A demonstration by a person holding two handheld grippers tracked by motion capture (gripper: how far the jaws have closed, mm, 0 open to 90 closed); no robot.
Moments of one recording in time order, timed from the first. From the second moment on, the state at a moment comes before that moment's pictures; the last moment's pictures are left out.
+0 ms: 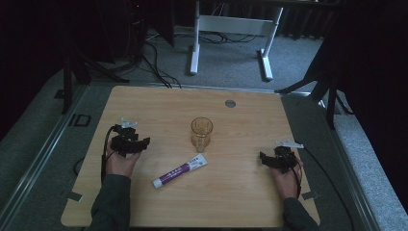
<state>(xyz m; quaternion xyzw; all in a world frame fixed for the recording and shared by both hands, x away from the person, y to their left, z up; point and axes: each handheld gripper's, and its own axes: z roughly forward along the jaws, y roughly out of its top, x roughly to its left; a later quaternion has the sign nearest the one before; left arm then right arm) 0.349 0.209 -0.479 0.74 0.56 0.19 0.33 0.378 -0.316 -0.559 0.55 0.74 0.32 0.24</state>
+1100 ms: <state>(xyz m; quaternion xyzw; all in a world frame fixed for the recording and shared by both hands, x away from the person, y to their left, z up) 0.336 0.163 -0.461 0.81 0.47 0.17 0.31 0.378 -0.316 -0.559 0.55 0.74 0.32 0.24</state>
